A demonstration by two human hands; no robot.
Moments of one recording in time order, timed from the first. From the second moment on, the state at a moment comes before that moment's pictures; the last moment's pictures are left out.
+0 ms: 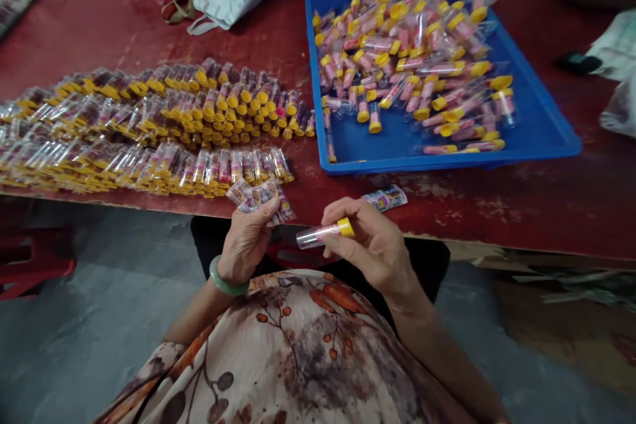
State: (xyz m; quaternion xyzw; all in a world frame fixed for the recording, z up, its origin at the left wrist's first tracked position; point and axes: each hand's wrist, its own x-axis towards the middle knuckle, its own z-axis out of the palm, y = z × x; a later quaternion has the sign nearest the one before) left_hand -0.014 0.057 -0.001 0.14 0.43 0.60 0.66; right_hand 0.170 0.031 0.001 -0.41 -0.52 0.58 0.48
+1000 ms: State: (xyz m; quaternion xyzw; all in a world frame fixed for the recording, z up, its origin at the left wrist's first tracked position) left_hand -0.014 0.045 -0.001 0.09 0.45 0.56 0.69; right_hand 0.119 0.017 -0.021 -0.44 -0.71 0.00 0.55
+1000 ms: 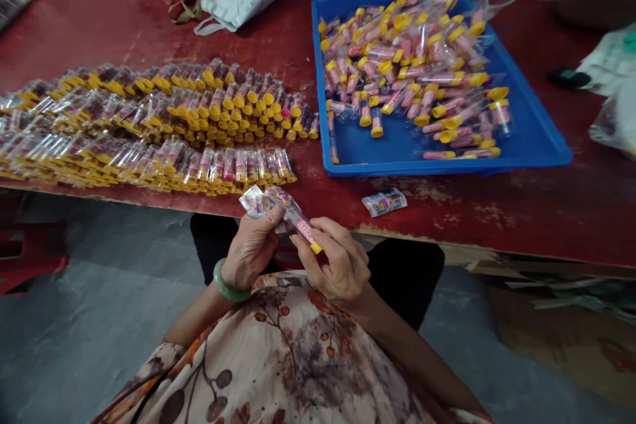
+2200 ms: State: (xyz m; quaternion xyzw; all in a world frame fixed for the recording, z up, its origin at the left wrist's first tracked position) left_hand -0.011 0.028 0.002 0.17 0.37 0.50 0.77; right_hand 0.116 0.023 0.004 -0.42 -0.69 0.05 0.59
